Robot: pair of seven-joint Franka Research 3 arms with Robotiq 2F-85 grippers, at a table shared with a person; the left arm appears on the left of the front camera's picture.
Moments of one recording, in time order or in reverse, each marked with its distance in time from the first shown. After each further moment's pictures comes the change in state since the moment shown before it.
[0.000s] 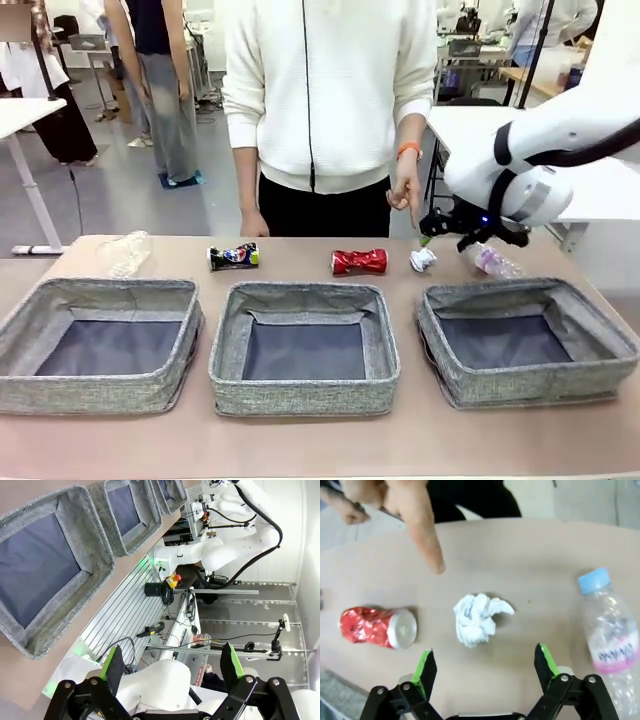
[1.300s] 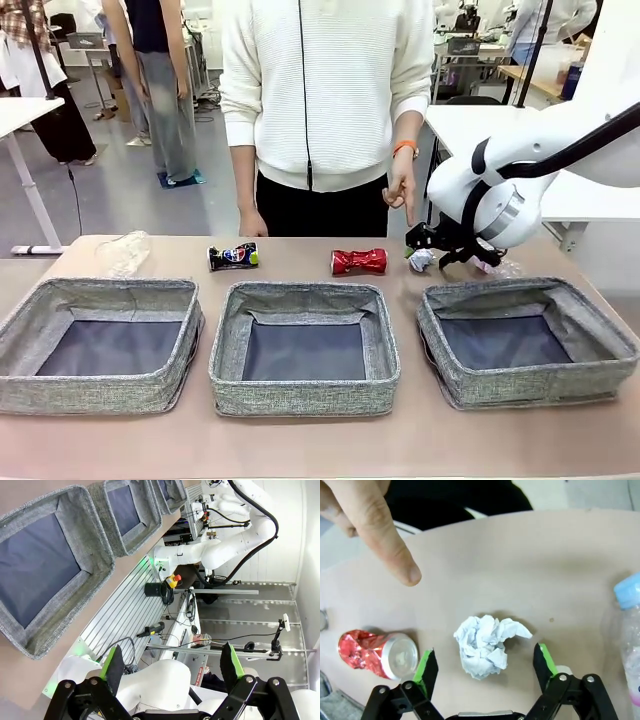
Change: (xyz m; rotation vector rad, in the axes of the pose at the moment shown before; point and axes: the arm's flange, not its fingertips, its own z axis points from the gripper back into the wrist) left arm 0.000 0.000 0.000 0.000 0.000 0.000; right arm -0.004 -0.005 -0.045 0.081 -0.028 -0.103
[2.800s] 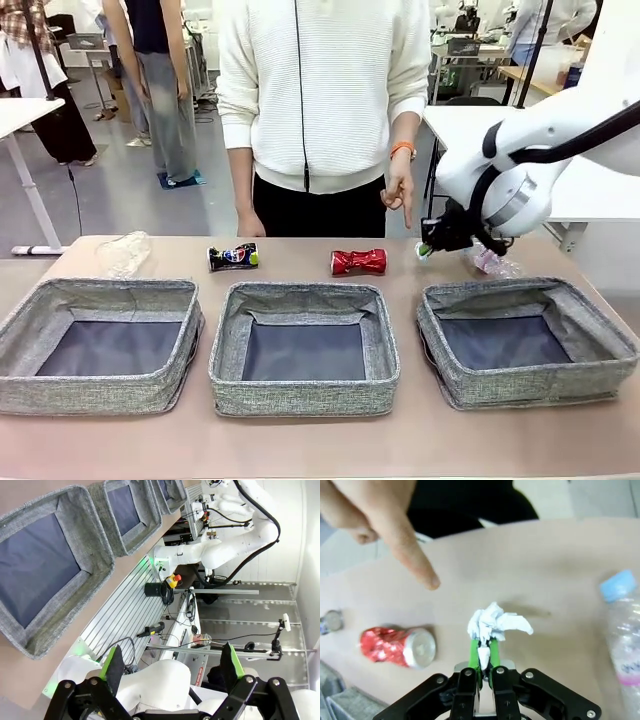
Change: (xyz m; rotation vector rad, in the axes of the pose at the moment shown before) left arm 0.000 0.000 0.000 0.001 -0.001 0.000; right arm 0.010 0.006 0.045 0.024 -0.022 -0.022
